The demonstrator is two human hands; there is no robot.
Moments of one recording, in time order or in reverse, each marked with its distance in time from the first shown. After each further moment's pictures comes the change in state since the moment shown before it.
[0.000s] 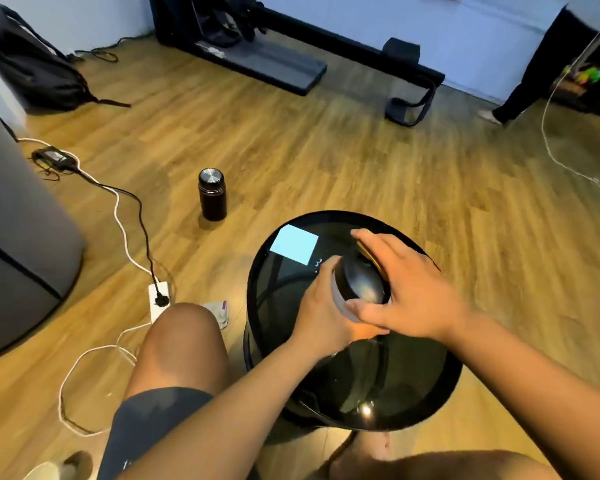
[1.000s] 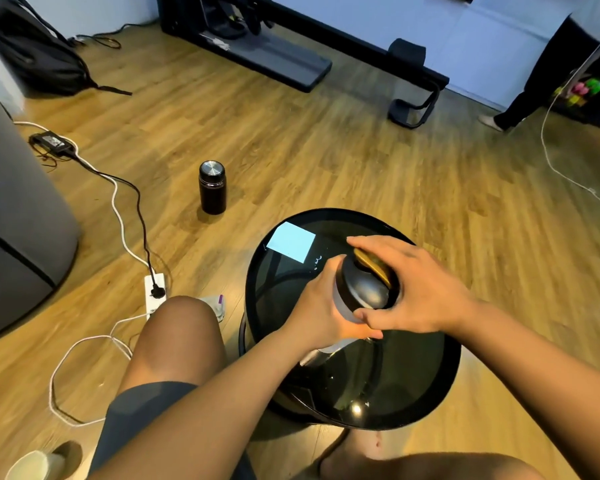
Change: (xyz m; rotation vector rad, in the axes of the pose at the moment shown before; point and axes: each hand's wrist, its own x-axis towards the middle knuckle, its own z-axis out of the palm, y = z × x) left_hand 0.010 -0.011 -0.008 0.022 -0.133 0.107; right_hand 0.000 0.002 -0.009 0.083 -0.082 -0.089
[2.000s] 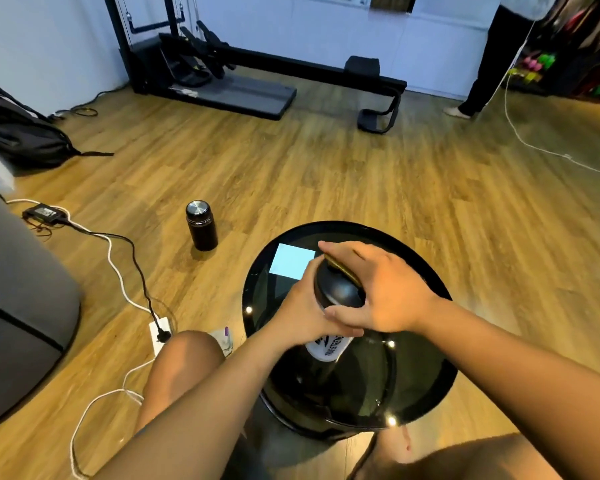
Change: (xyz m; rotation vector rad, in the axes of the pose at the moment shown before) left_hand 0.003 0.018 -0.029 0.040 -0.145 -0.047; right_hand -0.007 -0.007 0.014 -0.074 0.073 0.038
